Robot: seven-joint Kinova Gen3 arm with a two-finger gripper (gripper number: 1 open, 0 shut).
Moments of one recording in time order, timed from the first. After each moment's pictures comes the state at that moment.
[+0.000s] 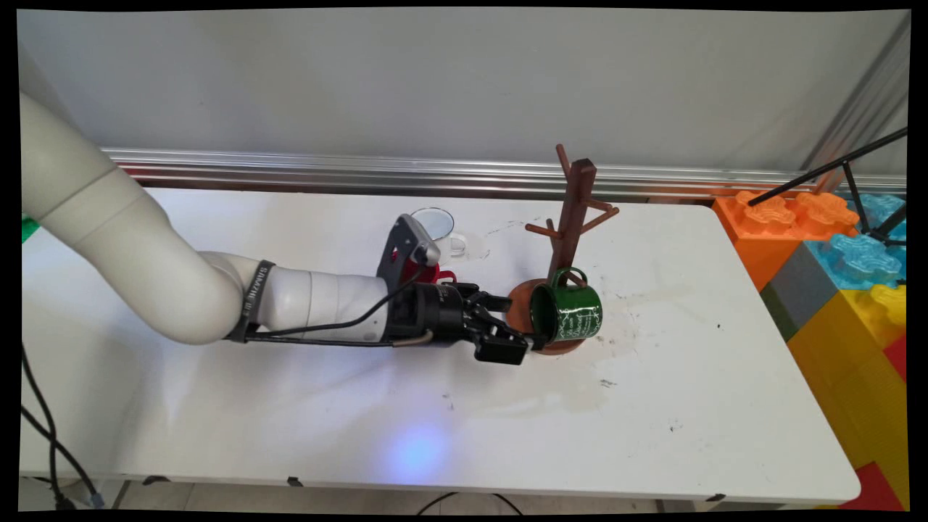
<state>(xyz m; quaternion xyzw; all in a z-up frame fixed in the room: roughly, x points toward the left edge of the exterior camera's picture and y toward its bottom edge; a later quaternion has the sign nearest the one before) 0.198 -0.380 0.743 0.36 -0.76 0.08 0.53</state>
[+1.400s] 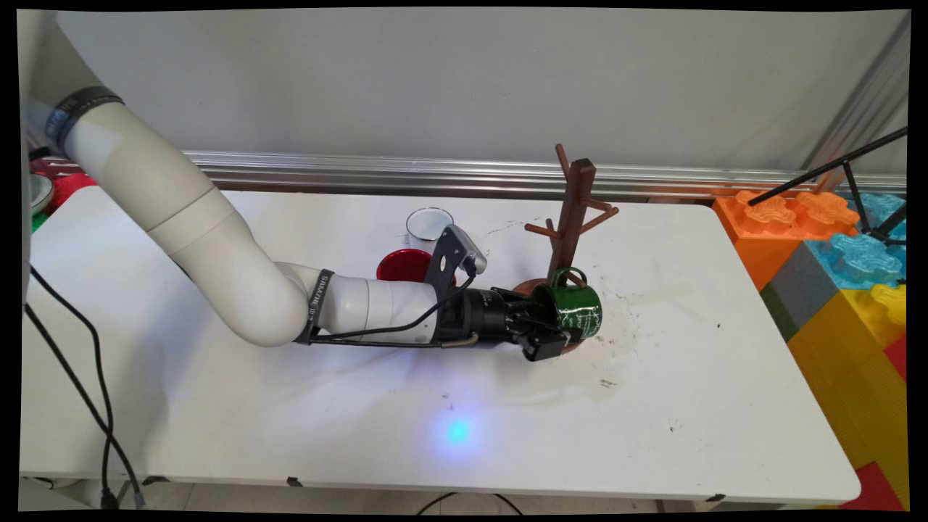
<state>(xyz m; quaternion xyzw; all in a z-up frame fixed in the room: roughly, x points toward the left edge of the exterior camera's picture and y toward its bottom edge) 0.158 -0.415 0.710 0.34 -0.76 0.07 0.55</state>
